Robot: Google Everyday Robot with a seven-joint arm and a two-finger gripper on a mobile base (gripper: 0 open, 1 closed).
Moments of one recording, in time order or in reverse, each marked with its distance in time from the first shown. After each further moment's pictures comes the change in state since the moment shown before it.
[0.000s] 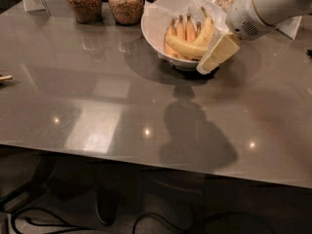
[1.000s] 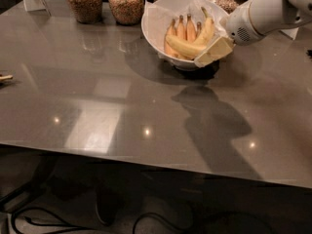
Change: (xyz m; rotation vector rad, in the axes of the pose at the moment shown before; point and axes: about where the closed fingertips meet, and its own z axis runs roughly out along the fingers) arm 0.028 -0.037 0.053 -0.005 -0.066 0.173
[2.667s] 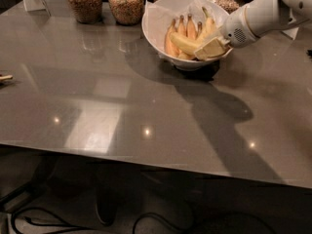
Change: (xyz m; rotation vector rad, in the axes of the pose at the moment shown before) arm 0.004 0.005 0.023 -0.140 -0.021 0.069
